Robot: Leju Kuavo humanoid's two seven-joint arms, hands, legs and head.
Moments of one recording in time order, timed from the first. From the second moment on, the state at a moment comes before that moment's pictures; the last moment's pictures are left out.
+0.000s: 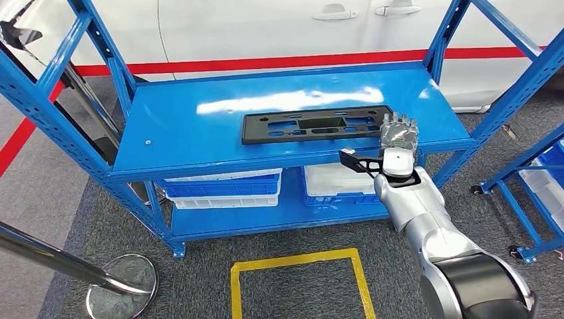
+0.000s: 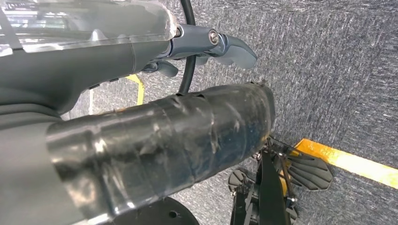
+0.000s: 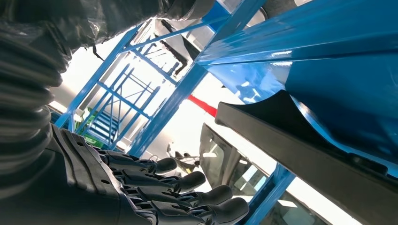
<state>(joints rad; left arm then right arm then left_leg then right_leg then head) -0.06 -0.14 0.85 -0.20 -0.61 0.00 0.02 -0.87 -0.01 0.44 -0.42 1.33 -0.09 -0.02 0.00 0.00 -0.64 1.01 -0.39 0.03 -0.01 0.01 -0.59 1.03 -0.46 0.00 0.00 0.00</state>
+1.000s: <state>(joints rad) -0.06 -0.14 0.87 -0.20 -0.63 0.00 0.02 -0.87 -0.01 0.44 -0.42 1.33 -0.08 -0.03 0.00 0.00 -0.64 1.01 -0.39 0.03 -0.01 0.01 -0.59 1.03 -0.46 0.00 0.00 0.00</state>
